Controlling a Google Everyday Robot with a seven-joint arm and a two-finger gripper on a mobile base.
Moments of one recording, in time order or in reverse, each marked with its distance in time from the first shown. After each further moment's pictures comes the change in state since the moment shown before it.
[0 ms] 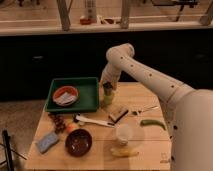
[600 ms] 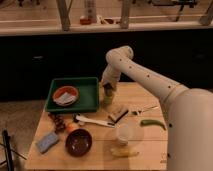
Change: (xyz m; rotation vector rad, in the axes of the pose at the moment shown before) arm 0.007 0.006 0.018 -0.017 0.000 0.042
